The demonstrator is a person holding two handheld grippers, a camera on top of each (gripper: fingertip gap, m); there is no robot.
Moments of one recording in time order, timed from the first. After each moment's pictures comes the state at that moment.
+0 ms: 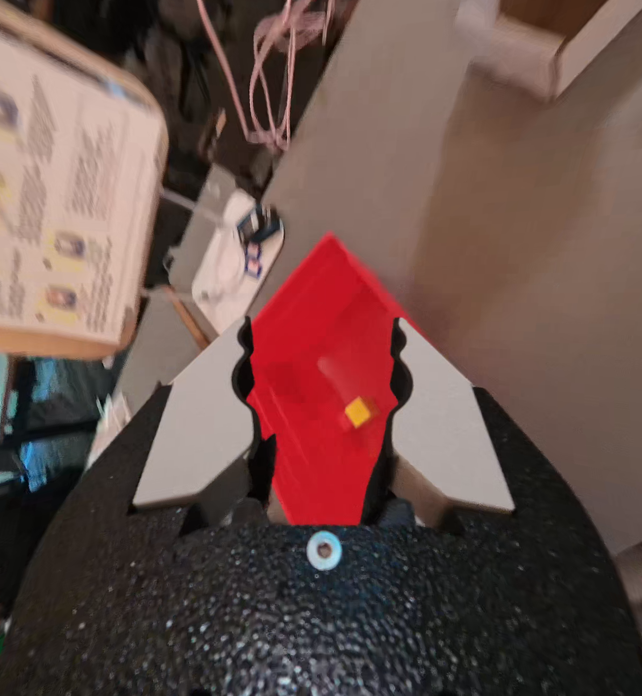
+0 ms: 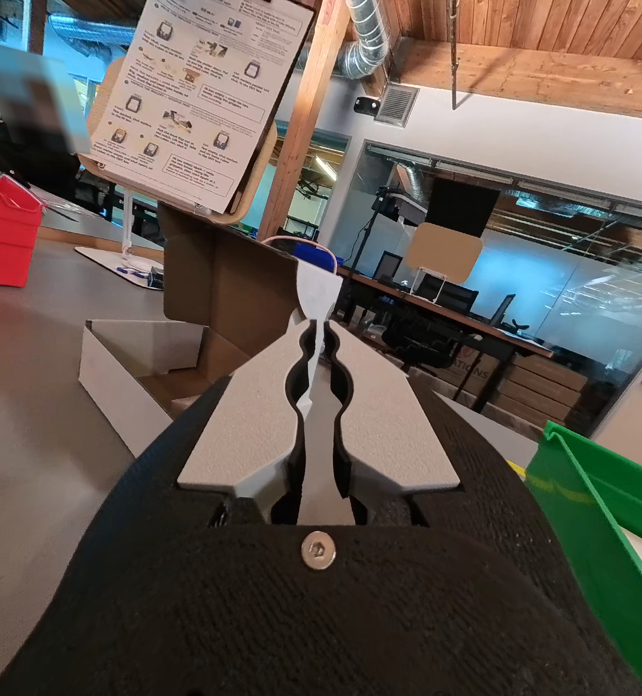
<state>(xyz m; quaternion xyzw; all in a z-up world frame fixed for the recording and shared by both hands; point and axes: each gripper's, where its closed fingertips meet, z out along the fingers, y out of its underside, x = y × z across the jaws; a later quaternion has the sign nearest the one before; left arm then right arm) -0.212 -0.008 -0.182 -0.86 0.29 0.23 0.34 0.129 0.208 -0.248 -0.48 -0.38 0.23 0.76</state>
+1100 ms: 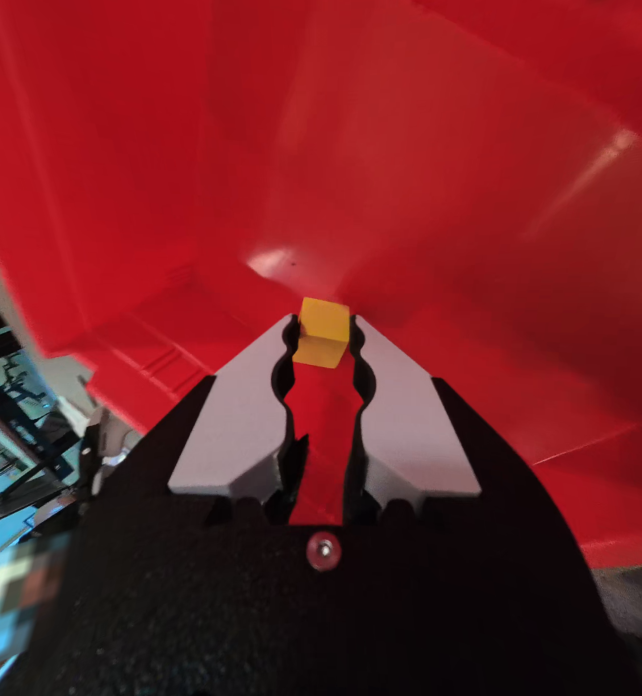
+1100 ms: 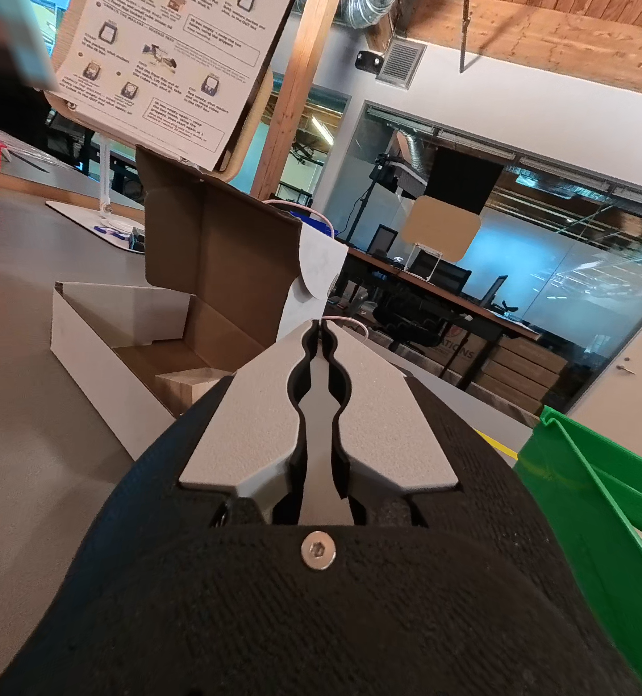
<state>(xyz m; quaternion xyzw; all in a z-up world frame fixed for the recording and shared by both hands) -0.324 -0.041 -0.351 -0.87 0.43 0.22 0.08 0.123 0.219 -0.264 -0.50 -0.39 0.19 0.75</state>
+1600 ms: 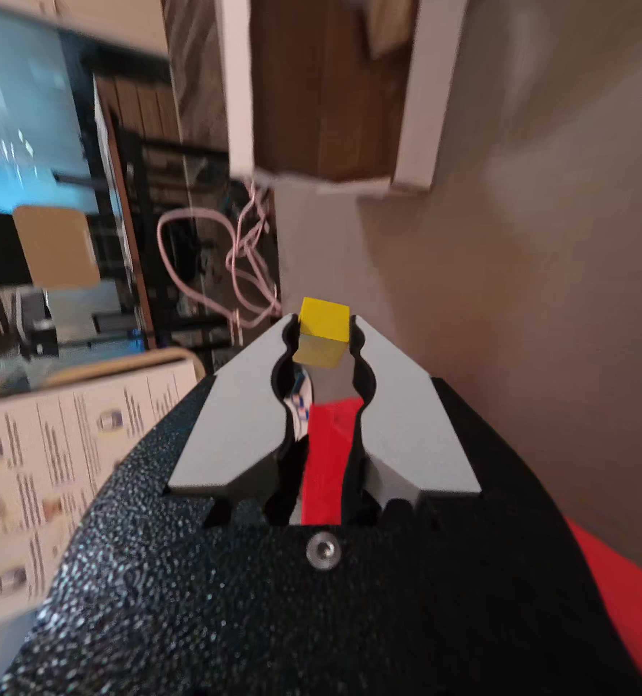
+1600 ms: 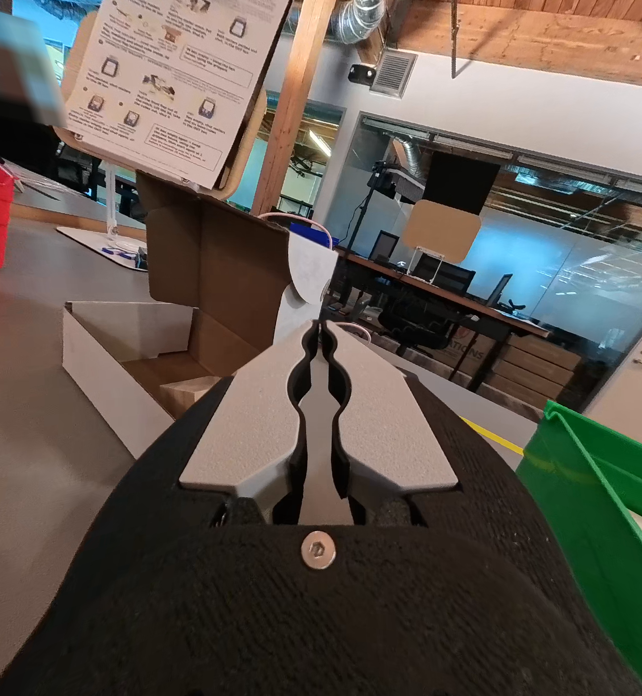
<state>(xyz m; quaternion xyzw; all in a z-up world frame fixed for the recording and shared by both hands) -0.079 0.046 -0.219 -0.68 0.56 0.31 0.35 0.129 0.217 -0.259 -0.50 -0.38 0.22 0.75</state>
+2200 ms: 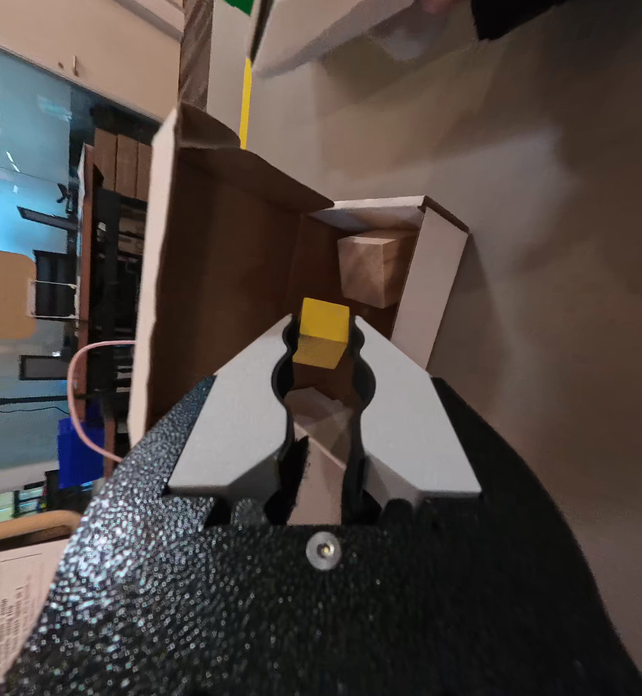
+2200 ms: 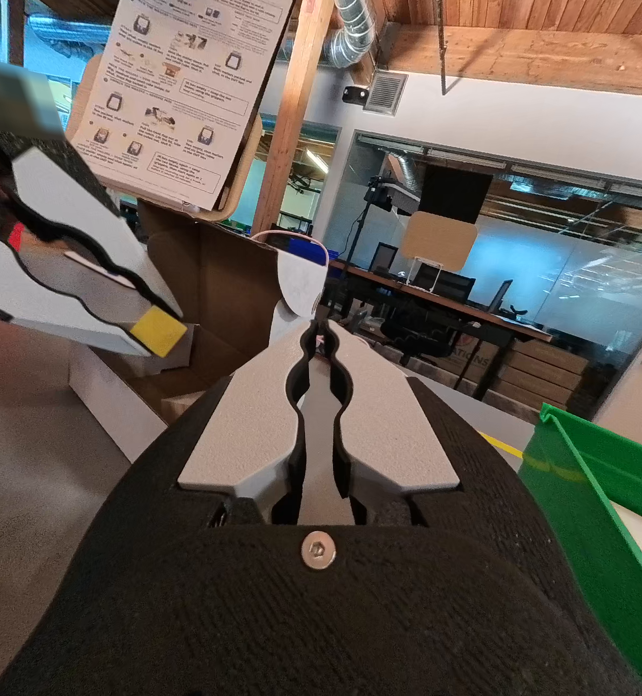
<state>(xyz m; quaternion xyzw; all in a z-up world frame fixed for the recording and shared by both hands) 0.052 0.171 -0.303 -0.70 0.53 0.21 0.43 0.135 0.215 -0.250 -0.49 -0.36 0.24 0.76</state>
